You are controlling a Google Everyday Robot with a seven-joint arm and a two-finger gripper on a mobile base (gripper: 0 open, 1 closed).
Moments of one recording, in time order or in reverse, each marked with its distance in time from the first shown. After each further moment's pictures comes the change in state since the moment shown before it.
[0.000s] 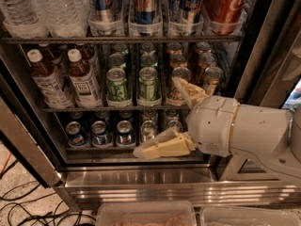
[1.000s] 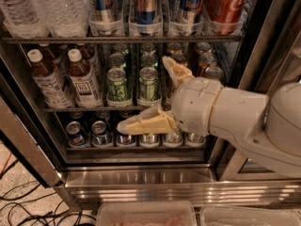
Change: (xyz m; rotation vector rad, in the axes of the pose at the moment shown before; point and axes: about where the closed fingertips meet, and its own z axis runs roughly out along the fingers) arm -0.034 -0.021 0.031 0.052 -0.104 -0.027
